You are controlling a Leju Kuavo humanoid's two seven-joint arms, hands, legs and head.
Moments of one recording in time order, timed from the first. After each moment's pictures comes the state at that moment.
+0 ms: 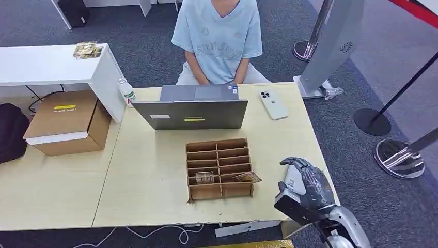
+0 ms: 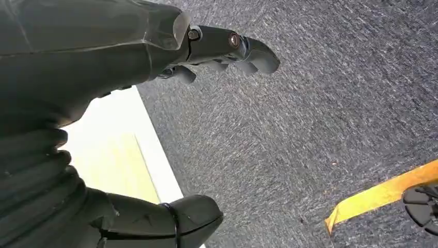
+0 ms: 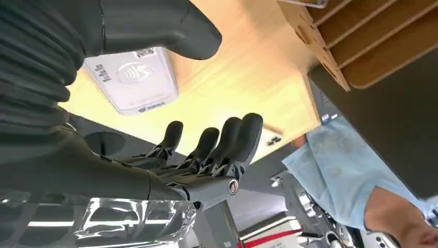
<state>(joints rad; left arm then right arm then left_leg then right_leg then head) -0.05 0.05 0.95 -0.19 -1.47 -0.13 0.03 0.12 -0.25 0.24 -1.71 0.77 -0.11 -0.08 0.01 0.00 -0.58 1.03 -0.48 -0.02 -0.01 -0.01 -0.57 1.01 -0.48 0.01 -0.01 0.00</state>
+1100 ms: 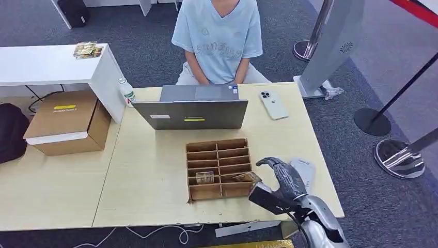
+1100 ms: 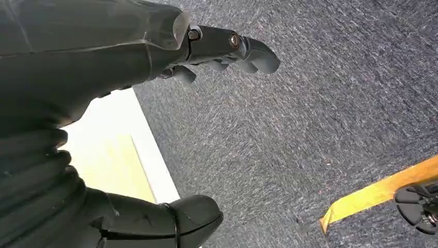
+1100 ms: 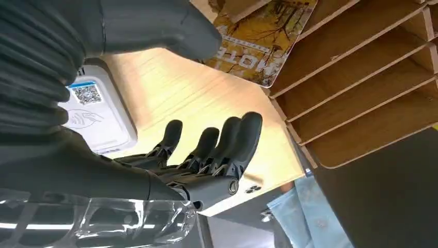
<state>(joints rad) -0.05 0.05 0.95 -0.19 -1.47 -0.13 0.02 -0.05 -0.16 0.34 -1.48 0.83 -0.05 -0.08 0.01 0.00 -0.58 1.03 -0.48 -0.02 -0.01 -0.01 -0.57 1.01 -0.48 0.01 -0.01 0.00</state>
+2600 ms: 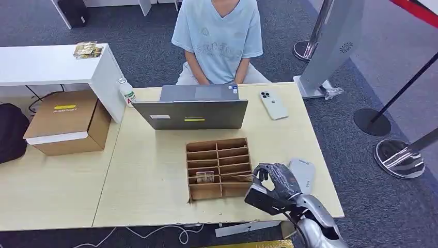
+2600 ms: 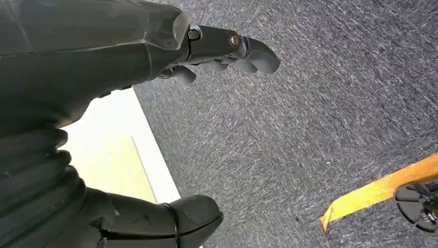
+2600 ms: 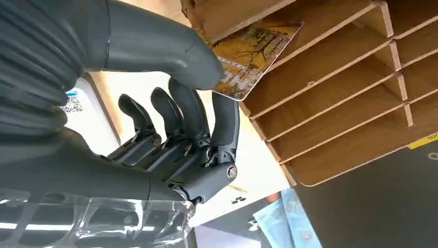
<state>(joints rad) -0.05 0.05 0.95 -0.19 -1.47 -0.13 0.03 -0.07 -0.16 0.38 -1.45 0.80 -0.03 -0.10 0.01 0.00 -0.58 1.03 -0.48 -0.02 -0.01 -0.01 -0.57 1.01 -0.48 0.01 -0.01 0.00</state>
